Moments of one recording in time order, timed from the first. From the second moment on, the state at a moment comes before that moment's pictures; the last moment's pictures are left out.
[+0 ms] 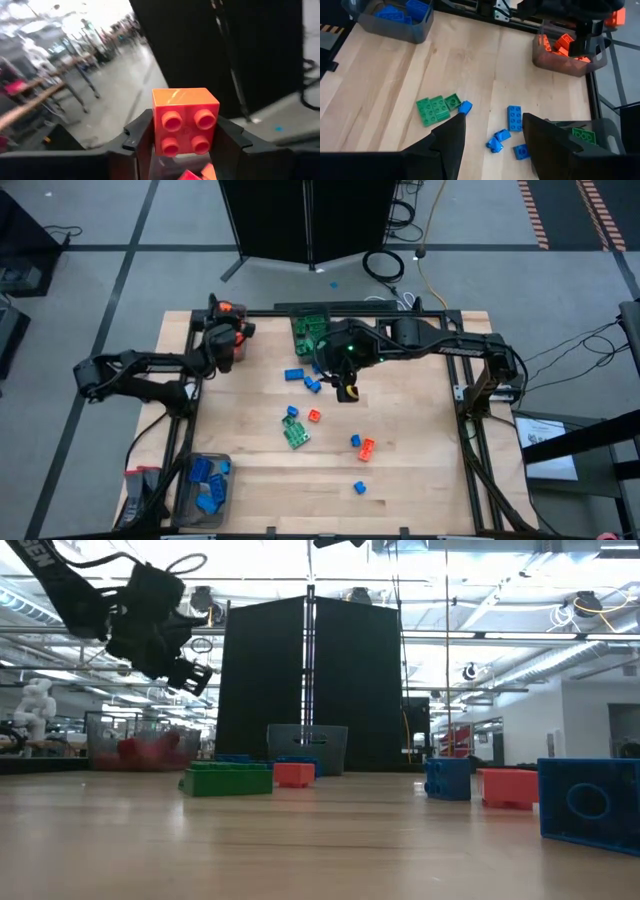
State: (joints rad) left arm 0.55 1.20 0.35 0.63 -1.12 0.21; right arm -0.02 1.77 1.97 -0.97 -0.01 -0.20
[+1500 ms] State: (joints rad) left arm 0.72 1.05 0.58 -0.27 0.13 -0.07; right arm 0.10 1.77 1.78 -0.85 0.00 -0.05
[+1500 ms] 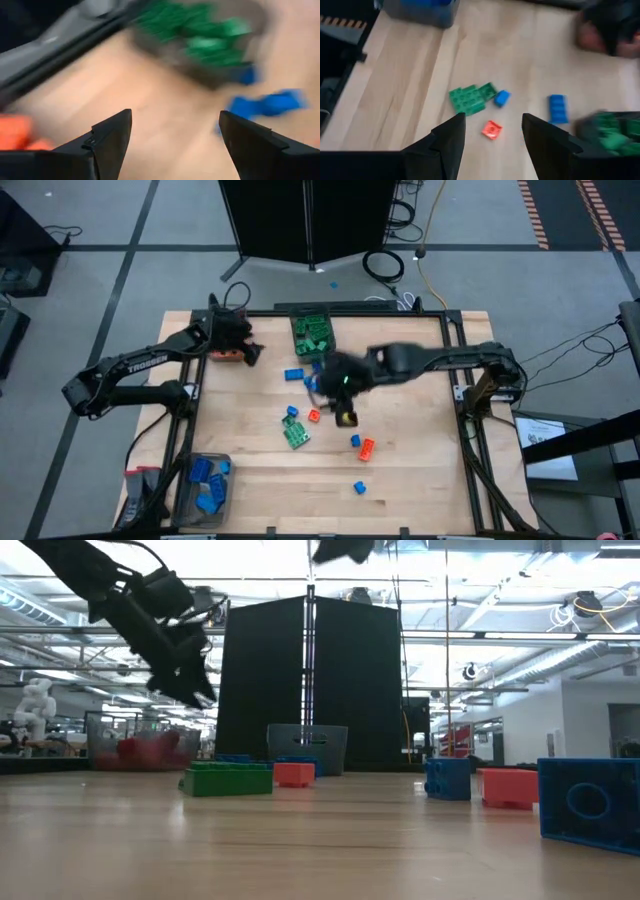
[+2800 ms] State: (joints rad) left arm 0.50 1.03 0.58 -0.16 0.26 -0.07; right arm 0.11 2.14 1.36 -0.22 0.24 0.28
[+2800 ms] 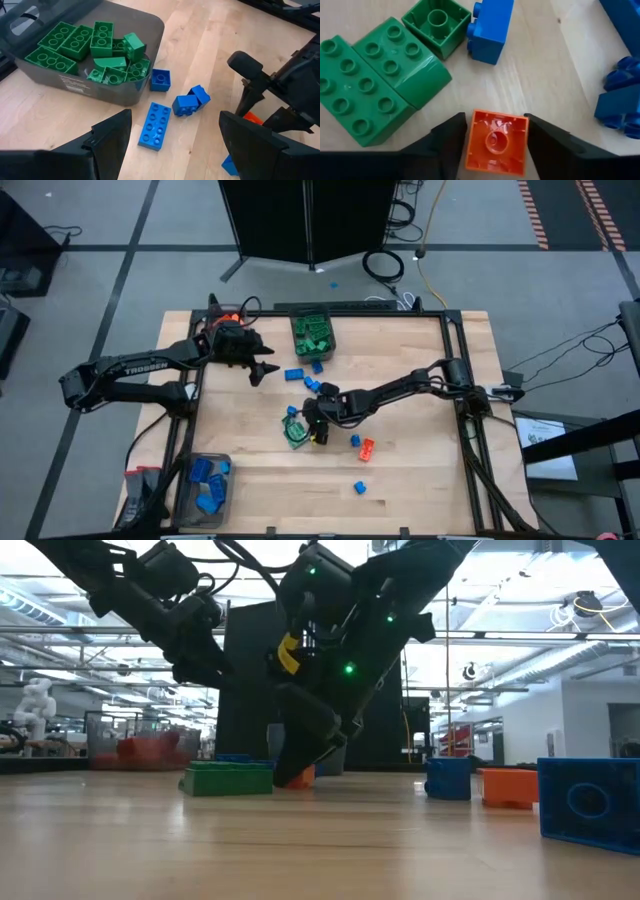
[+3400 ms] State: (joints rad) left arm 0.43 1.03 0.58 0.12 0.19 0.02; right arm 0.12 1.99 1.40 -0.20 0.44 -0.02
